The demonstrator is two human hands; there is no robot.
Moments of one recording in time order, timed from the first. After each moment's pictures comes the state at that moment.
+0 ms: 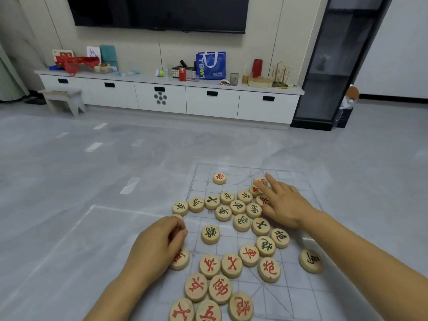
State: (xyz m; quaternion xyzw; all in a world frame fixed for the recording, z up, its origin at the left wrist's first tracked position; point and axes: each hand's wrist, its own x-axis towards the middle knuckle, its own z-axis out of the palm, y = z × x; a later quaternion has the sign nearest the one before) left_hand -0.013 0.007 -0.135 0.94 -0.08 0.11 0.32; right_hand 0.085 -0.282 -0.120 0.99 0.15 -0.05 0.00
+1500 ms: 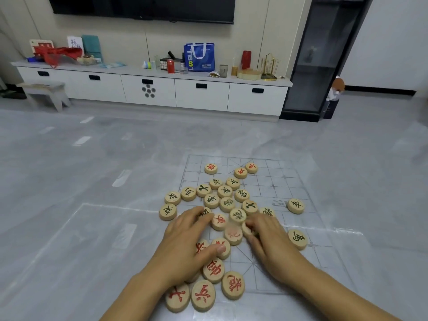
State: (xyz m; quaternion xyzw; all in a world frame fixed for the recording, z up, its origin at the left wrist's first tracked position) left_hand -0.030 -0.034 -0.138 0.95 -0.18 -0.04 0.24; right_hand -0.028 -0.256 -0.165 0.94 0.20 0.11 -0.24
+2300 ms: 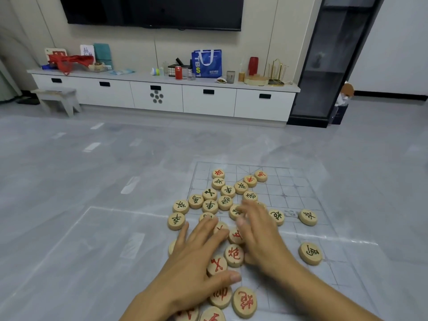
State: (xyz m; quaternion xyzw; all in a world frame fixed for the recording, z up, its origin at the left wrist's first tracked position) left_hand -0.035 -0.031 -0.133 0.95 -0.23 -0.09 0.21; right_hand -0.002 -0.209 -0.139 0.93 0.13 0.09 -0.34
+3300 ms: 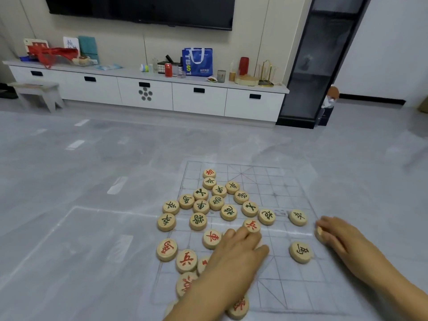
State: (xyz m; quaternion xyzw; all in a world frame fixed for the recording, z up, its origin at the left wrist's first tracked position) left_hand -0.022 -0.111 -0.145 0.91 -0.39 0.11 0.06; right_hand -0.026 -0.387 -0.147 0.98 0.00 0.04 -0.21
